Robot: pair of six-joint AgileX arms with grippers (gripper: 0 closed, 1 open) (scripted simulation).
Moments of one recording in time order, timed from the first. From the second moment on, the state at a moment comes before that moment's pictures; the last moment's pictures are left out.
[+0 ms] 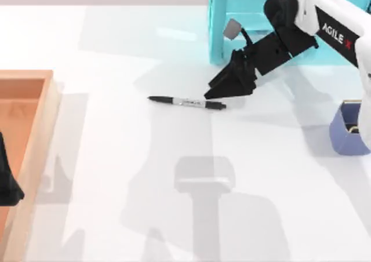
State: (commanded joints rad) left arm 0.00 0.00 0.00 0.00 0.00 0.00; right arm 0.26 2.88 2.60 -1.28 -1.01 -0.82
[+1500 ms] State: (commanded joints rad) left arm 0.00 0.00 0.00 0.00 0.00 0.00; right arm 0.35 2.89 2.43 -0.93 -1.00 -0.63
